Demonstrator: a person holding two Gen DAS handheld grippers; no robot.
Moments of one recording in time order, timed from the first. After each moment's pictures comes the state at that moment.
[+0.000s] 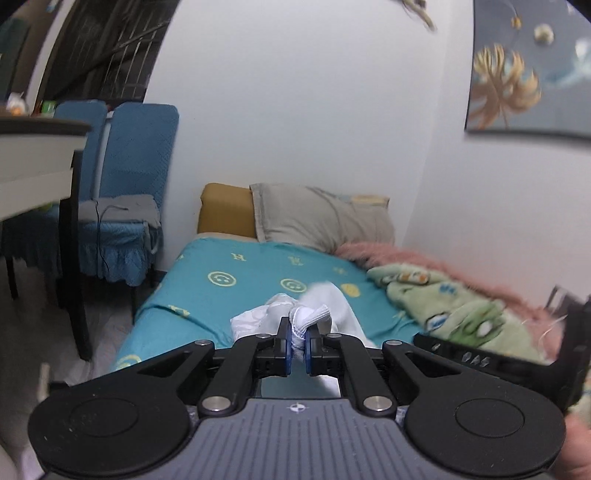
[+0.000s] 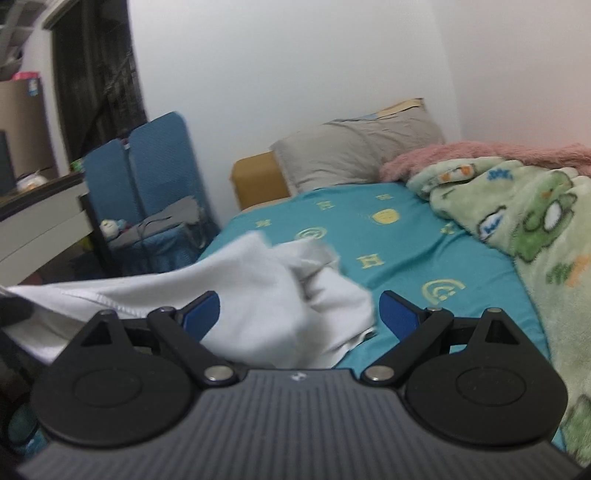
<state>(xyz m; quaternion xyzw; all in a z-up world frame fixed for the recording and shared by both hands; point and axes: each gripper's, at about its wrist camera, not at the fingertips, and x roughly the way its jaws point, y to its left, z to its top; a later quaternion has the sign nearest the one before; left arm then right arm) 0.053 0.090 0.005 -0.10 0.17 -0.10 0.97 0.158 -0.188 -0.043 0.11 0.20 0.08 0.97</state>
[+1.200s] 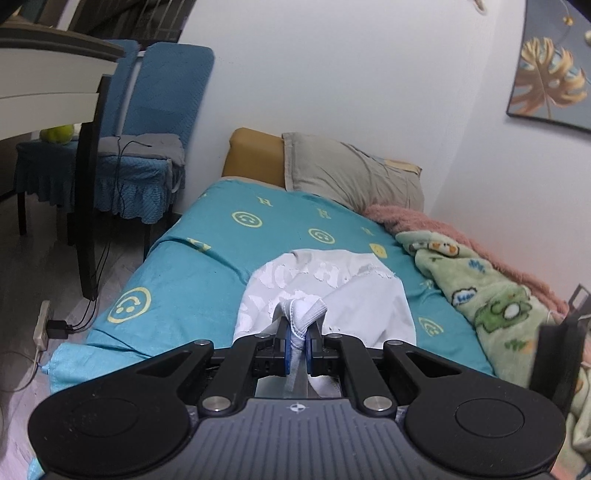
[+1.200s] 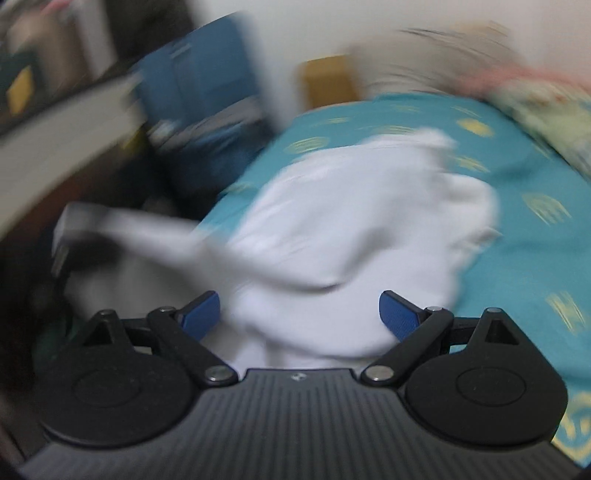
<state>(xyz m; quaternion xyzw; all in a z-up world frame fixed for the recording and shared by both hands) 0.093 0.109 -0.053 -0.14 0.25 -0.06 0.96 0.185 -0.086 -0.108 0.04 0.31 0.20 0.93</state>
